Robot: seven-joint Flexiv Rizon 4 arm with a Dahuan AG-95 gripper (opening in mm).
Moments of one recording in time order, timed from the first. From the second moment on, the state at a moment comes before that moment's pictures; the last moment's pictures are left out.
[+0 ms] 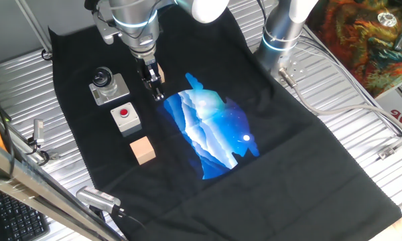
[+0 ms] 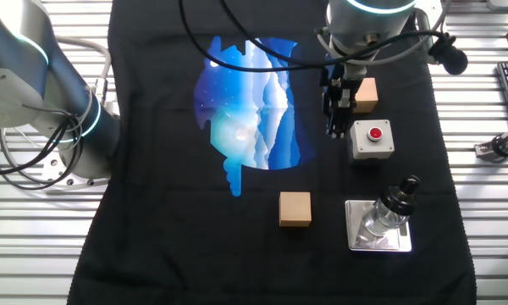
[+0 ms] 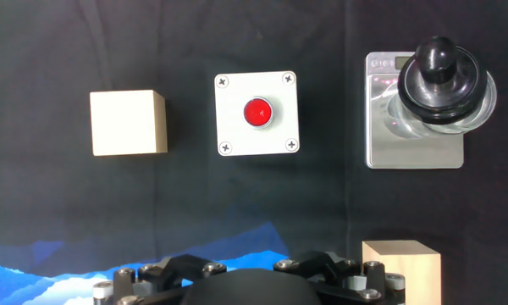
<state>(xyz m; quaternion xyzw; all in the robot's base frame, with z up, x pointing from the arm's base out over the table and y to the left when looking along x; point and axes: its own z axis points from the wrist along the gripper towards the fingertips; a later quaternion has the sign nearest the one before) 0.500 0.000 0.170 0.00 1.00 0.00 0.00</state>
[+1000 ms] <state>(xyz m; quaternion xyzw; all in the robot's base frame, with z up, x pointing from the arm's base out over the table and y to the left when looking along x) 0.502 0.001 0.170 0.01 1.00 -0.04 0.03</state>
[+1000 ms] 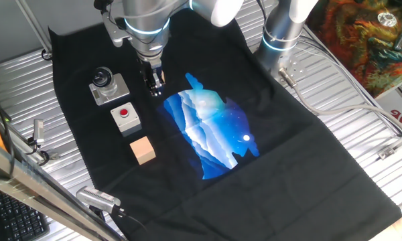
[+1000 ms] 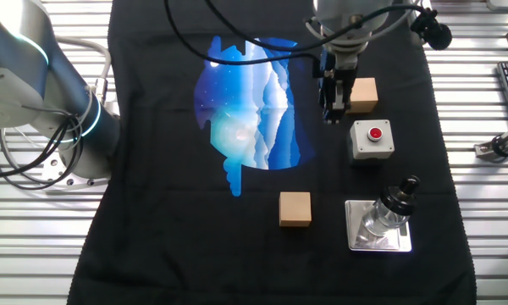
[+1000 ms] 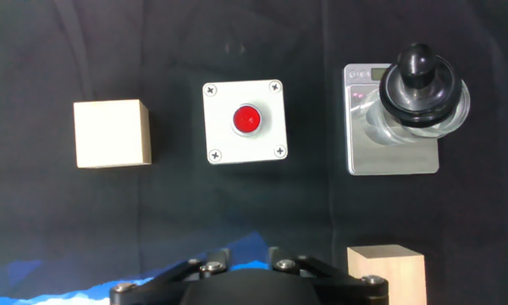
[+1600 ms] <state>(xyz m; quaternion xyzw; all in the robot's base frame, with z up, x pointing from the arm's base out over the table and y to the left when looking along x) 0.501 0.002 0.173 0.01 1.00 -0.04 0.03</state>
